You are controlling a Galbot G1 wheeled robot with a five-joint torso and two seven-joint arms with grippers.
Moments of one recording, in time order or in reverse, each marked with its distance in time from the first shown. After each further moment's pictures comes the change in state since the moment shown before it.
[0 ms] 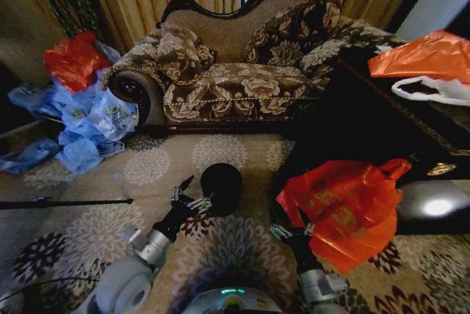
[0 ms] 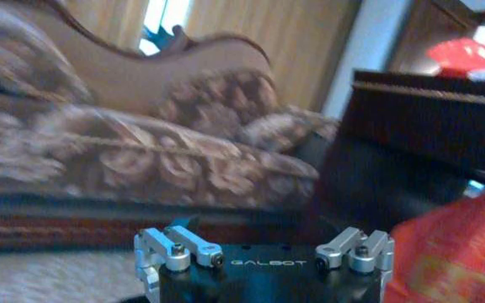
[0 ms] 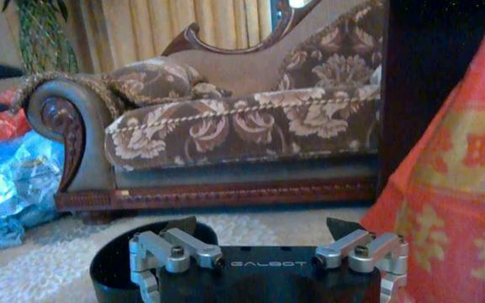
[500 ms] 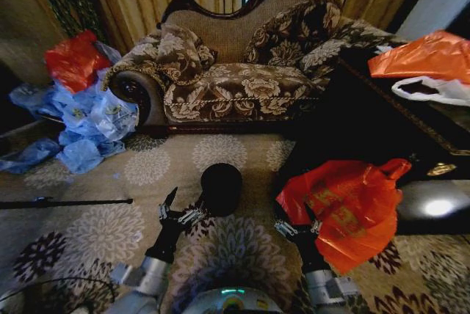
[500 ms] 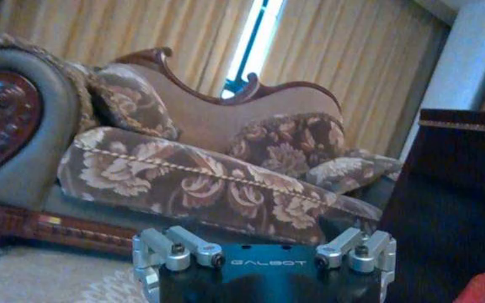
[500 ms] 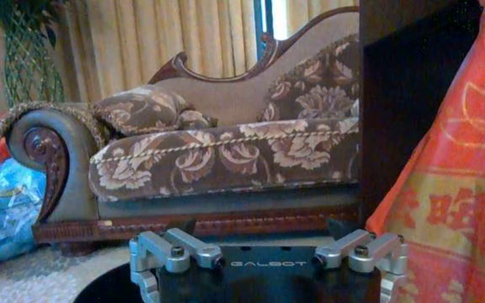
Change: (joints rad) left arm 0.307 -0.456 -0.103 -0.031 0.324 -0.152 0.089; right arm -0.044 0.049 0.027 0.096 -0.014 0.019 -0.002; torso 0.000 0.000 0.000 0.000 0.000
